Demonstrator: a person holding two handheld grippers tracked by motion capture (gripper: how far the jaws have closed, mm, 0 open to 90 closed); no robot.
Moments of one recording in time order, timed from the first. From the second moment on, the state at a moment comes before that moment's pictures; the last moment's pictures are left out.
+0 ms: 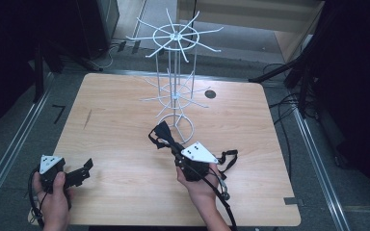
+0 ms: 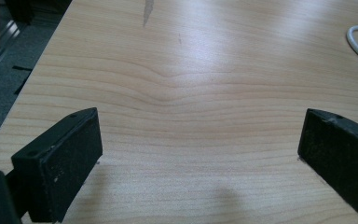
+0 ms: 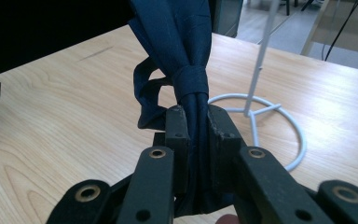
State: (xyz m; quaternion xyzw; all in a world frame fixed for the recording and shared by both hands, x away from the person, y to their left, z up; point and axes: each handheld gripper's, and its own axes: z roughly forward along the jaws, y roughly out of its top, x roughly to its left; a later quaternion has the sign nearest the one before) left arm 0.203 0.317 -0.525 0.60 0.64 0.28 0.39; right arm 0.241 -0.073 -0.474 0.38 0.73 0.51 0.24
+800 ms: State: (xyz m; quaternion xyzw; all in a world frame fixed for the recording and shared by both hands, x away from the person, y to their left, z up) left arm 0.203 0.317 -0.525 0.60 0.64 0.28 0.39; right arm 0.225 -0.112 -0.455 0.38 0.71 0.54 0.26
